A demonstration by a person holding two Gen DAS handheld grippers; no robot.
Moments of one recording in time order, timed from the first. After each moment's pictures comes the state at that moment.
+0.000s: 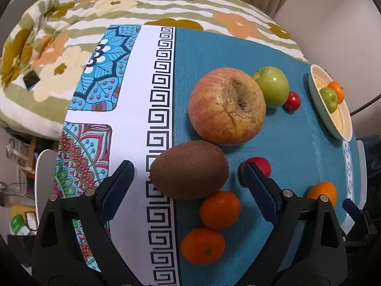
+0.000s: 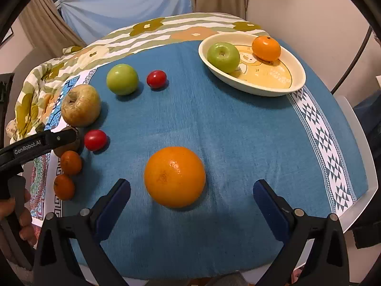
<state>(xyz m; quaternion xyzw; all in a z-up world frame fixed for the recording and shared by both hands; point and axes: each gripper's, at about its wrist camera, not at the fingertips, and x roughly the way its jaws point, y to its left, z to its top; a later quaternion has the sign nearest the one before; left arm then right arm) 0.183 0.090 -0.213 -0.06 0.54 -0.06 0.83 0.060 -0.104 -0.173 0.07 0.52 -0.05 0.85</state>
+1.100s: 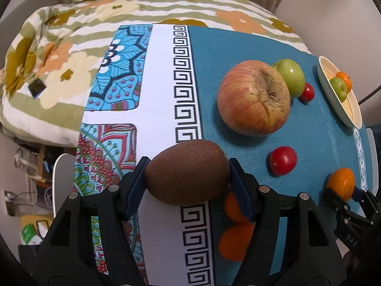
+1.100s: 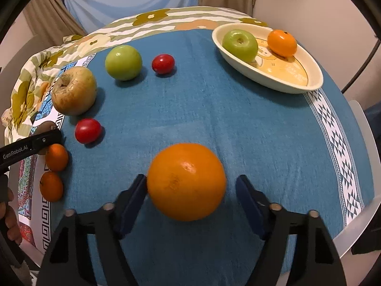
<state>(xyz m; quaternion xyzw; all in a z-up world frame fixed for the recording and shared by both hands) 0.177 0.115 -0.216 -0.03 0.54 -0.06 0.84 0.076 -0.083 -0.195 0.04 0.53 -0.03 0.84</state>
